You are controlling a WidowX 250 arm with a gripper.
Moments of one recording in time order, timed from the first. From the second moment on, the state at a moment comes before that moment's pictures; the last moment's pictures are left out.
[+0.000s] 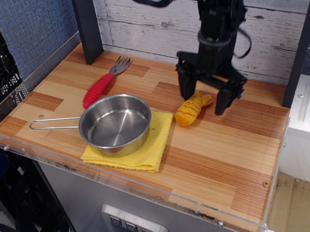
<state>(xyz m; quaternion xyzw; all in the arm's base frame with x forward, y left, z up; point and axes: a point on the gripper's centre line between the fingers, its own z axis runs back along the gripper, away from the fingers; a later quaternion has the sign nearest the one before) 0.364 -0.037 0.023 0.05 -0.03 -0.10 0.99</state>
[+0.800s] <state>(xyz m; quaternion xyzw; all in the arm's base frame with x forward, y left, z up) 0.364 -0.020 0.009 0.08 -0.01 -0.11 0.99</state>
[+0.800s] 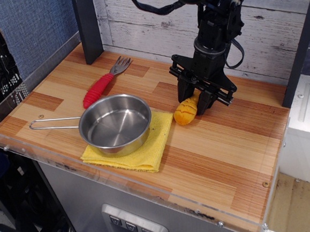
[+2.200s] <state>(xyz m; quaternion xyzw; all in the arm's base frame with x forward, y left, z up) 0.264 0.035 0.065 -0.03 -0.06 -0.09 0.99</state>
